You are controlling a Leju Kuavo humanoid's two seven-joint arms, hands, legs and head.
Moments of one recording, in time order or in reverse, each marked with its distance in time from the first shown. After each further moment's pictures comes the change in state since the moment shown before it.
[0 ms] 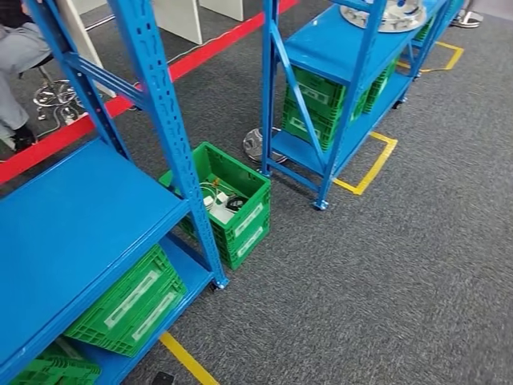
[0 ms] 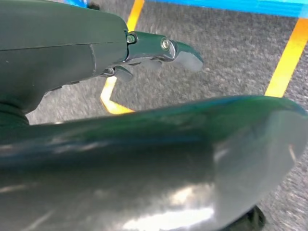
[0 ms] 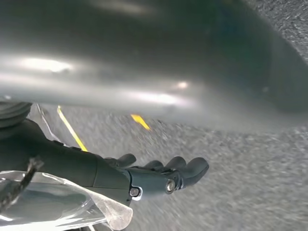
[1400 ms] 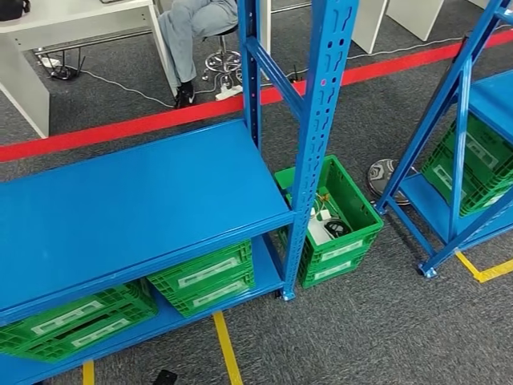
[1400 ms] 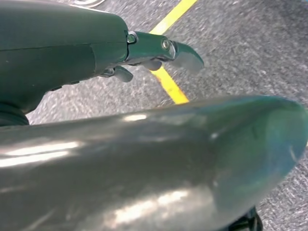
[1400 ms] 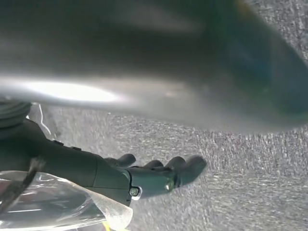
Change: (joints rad) left arm -0.009 -0.001 -0.001 0.006 -0.013 -0.011 0.010; right arm 0.000 0.006 -0.001 -0.009 -0.001 -0.003 -0.003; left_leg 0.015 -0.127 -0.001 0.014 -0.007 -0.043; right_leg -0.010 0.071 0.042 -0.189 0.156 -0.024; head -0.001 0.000
